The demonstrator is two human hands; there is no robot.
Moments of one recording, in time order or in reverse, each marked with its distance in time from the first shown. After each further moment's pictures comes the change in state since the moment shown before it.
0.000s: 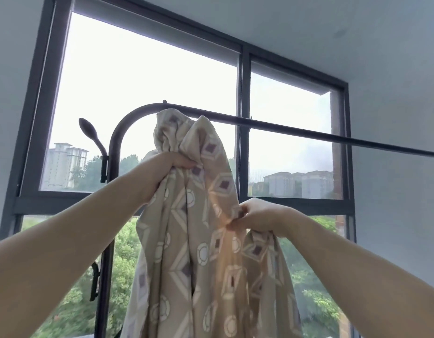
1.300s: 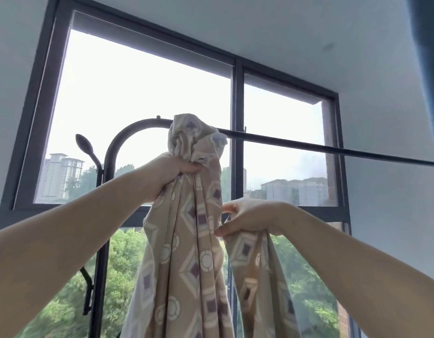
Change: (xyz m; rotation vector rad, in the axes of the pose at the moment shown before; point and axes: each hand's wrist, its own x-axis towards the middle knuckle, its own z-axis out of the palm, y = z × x) left_hand -0.008 0.021 0.021 0.137 -0.062 0.030; right_hand -0.019 -0.029 -0.016 0.033 -0.173 -0.020
